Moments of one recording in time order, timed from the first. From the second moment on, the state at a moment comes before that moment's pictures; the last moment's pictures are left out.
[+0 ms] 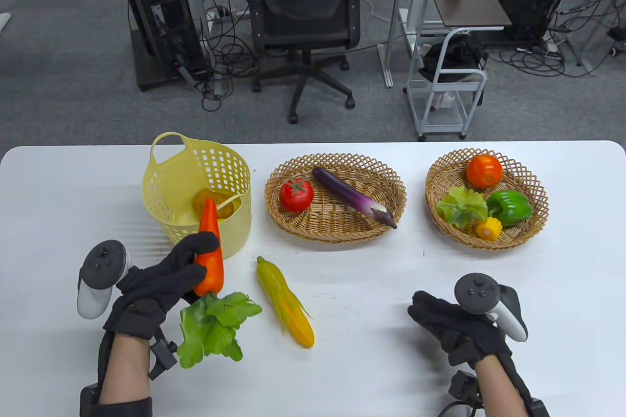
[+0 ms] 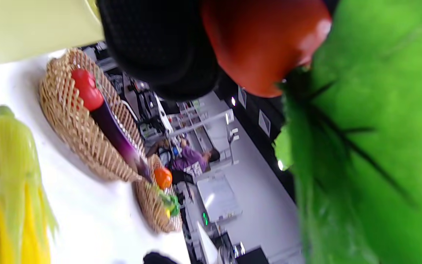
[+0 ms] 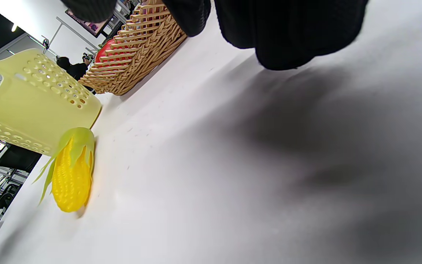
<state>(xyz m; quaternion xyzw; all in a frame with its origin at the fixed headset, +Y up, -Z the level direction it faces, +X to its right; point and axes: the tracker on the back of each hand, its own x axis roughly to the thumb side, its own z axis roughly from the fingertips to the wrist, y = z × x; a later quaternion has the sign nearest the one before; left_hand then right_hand) -0.311 -0.629 -0.335 -0.11 -0.25 0.57 0.78 0.231 -0.755 -0.303 0.05 0.23 0.90 0.37</state>
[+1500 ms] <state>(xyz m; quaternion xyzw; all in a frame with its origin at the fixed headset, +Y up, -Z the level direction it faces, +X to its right) -0.275 -0.649 -0.279 0.03 -0.21 0.22 0.95 0.219 -0.742 -0.293 0.10 0.20 0.91 0.35</state>
